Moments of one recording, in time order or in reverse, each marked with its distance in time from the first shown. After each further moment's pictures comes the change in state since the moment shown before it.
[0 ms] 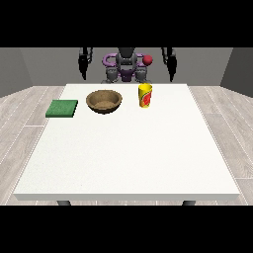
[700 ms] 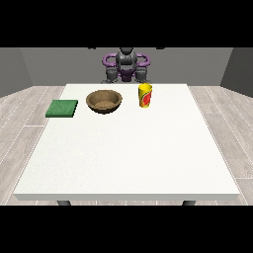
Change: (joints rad) left arm 0.164 -0.101 -0.105 -0.276 0.090 0.070 0.265; right arm 0.175 0.015 -0.014 -0.228 -0.128 -0.015 0.268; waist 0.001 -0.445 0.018
